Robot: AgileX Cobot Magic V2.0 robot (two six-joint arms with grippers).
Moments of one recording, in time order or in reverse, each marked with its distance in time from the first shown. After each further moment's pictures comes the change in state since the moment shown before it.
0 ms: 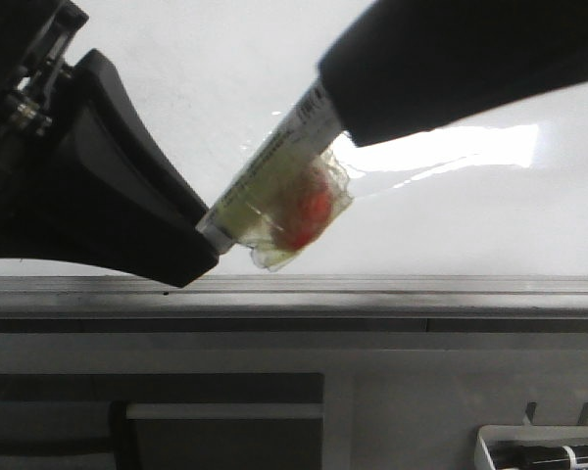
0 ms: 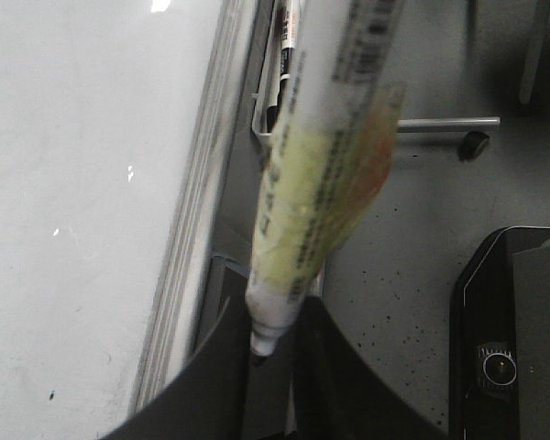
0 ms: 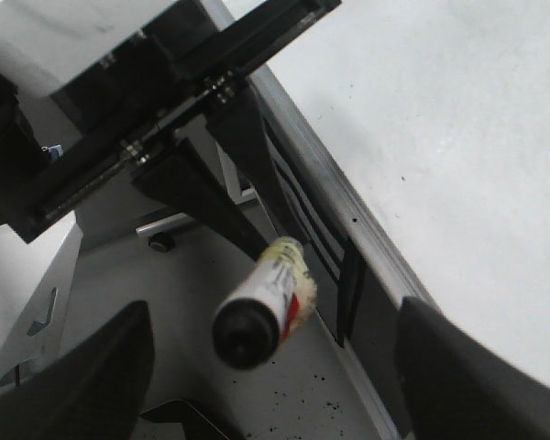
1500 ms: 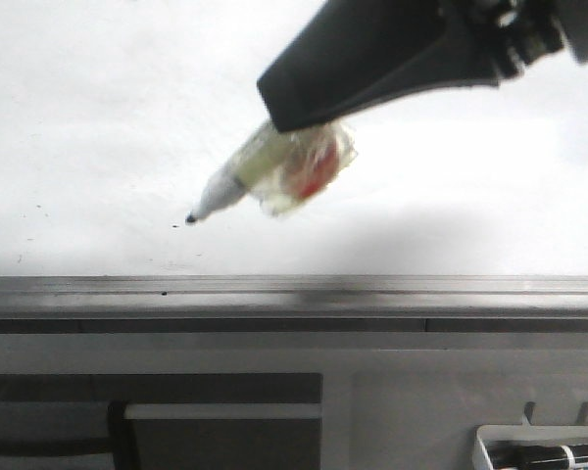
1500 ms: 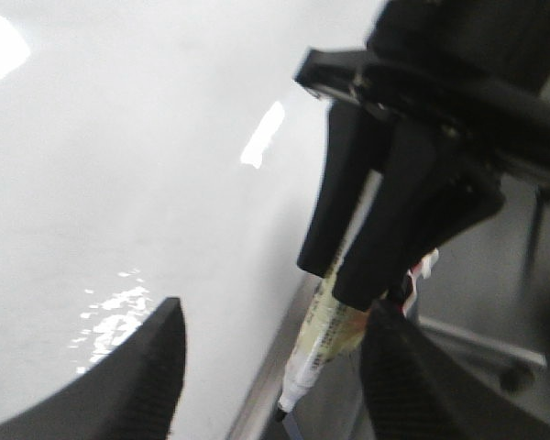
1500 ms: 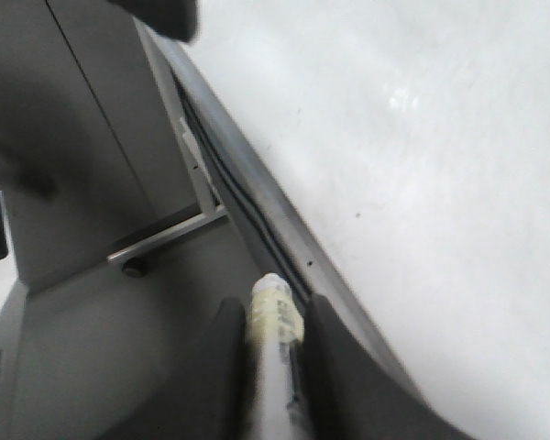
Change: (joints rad) left arm 0.023 -0.307 0.016 -0.033 -0.131 -0.289; right arm 0.041 0.148 -0.056 0.050 -0.157 -0.003
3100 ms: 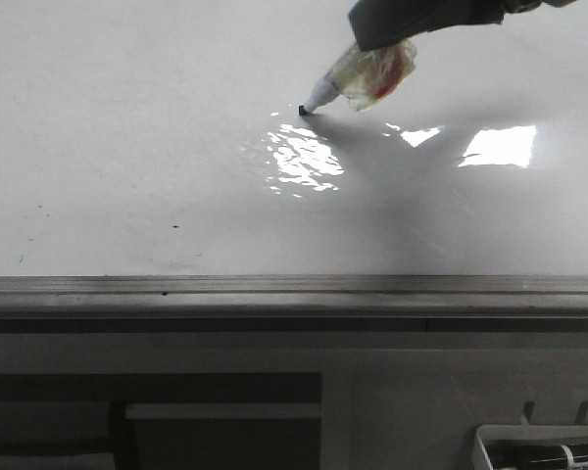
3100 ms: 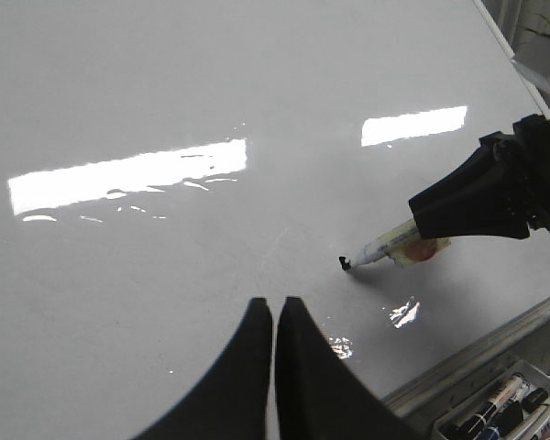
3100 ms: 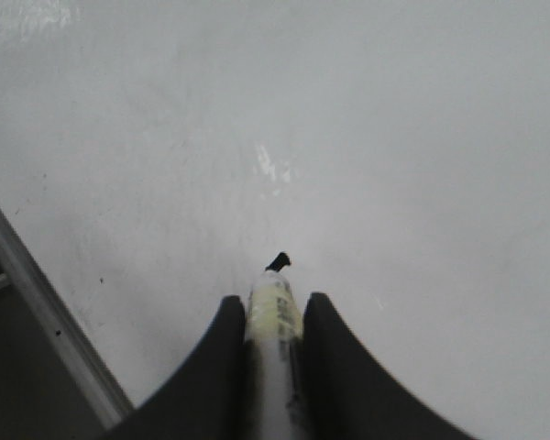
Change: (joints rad) left arm 0.360 -0.613 0.323 -0.138 -0.056 -0.156; right arm -0.175 0.069 -0.040 -0.142 -0.179 0.003
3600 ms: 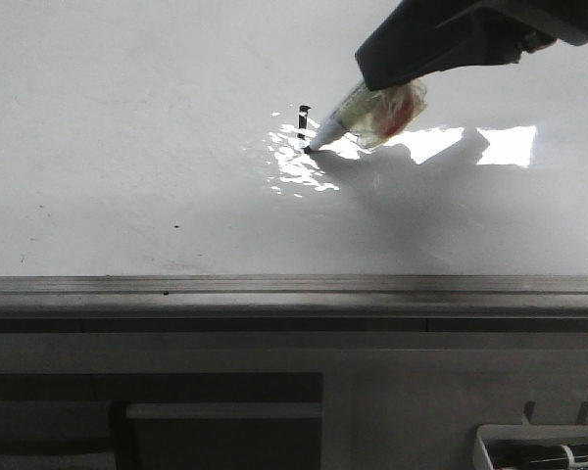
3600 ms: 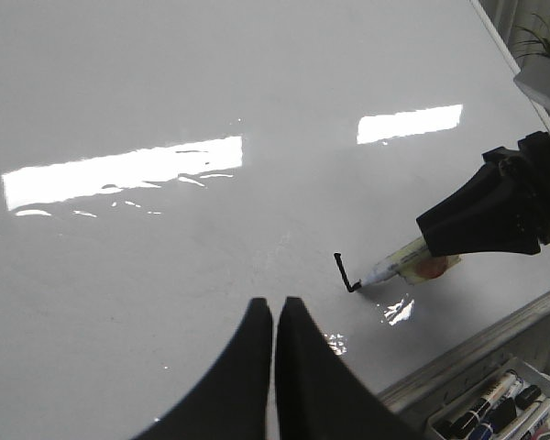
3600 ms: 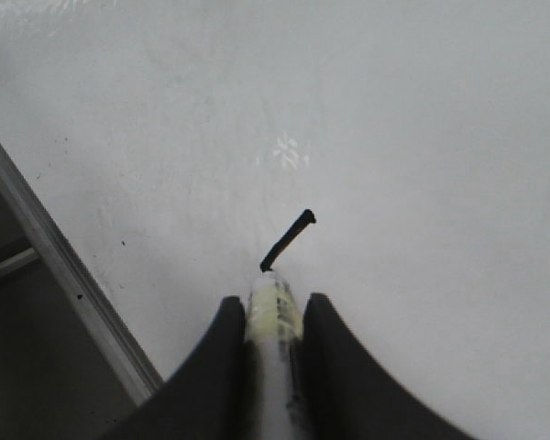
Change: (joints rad) left arm 0.000 0.000 0.000 -0.009 0.008 0.000; right arm -0.017 -0.032 0.034 0.005 0.037 0.006
